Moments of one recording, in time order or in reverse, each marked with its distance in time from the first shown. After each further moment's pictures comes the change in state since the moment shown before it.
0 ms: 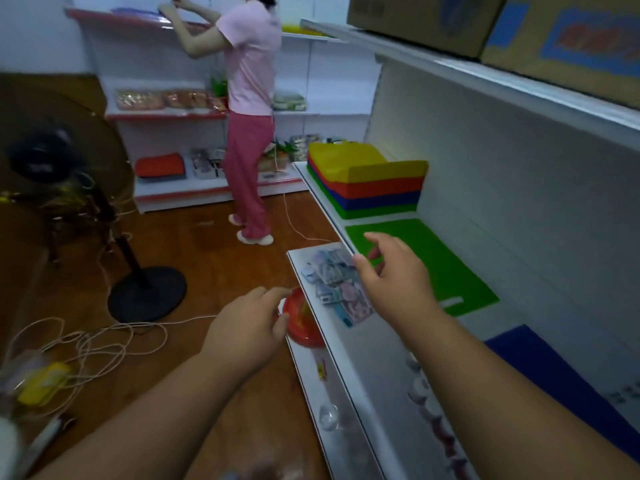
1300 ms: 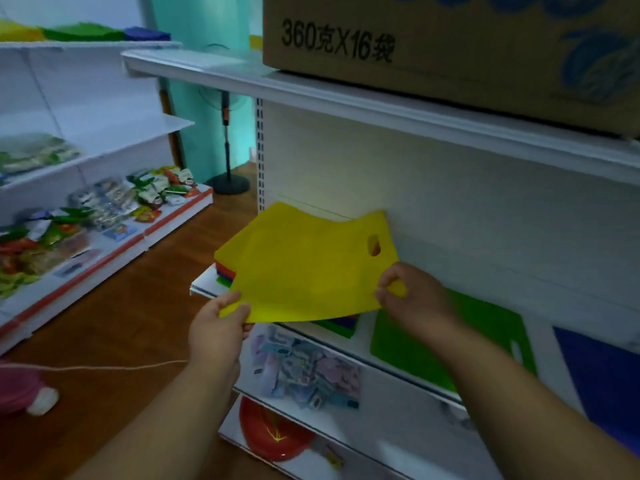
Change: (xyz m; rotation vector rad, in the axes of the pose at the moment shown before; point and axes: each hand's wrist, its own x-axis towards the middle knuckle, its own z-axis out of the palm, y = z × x) left_hand 0.491 -0.137 0.052 -1.114 -0.405 -0.371; right_hand 0.281 -0.007 0.103 -0.103 0.206 0.756
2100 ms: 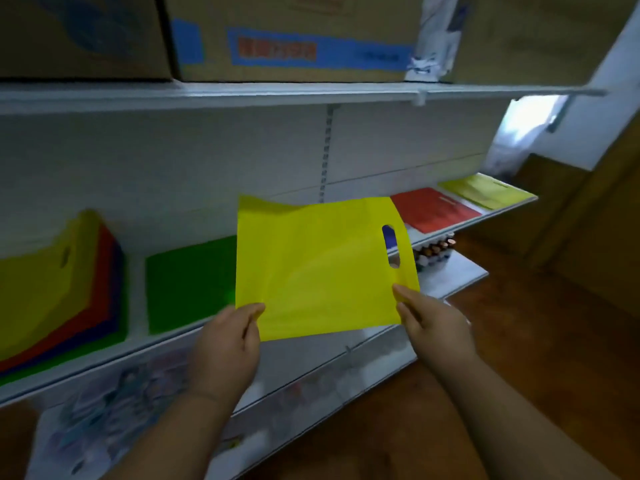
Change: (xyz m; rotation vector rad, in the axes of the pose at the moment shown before) left_hand -0.203 -0.053 0.112 0.607 -0.932 1.156; right_hand -0.373 0.123 -0.060 -0.162 0.694 0.614
